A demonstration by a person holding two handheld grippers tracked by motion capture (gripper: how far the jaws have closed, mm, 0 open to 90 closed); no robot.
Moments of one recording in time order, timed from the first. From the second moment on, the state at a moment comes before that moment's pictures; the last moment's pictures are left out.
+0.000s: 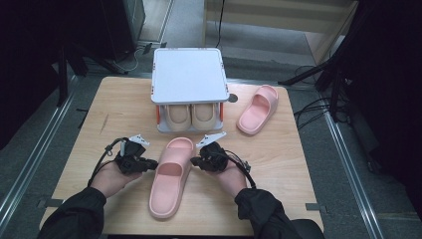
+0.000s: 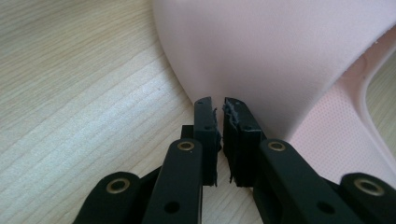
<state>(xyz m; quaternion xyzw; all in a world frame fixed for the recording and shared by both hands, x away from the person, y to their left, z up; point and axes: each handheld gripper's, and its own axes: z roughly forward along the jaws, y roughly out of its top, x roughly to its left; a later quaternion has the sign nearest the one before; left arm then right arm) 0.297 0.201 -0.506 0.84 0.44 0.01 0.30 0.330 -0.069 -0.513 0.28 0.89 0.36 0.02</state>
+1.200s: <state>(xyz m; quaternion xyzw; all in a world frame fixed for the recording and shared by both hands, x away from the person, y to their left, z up) 0.311 0.223 -0.487 0.82 0.45 0.00 0.35 0.336 -0.130 -0.483 0.32 0.86 0.39 0.04</state>
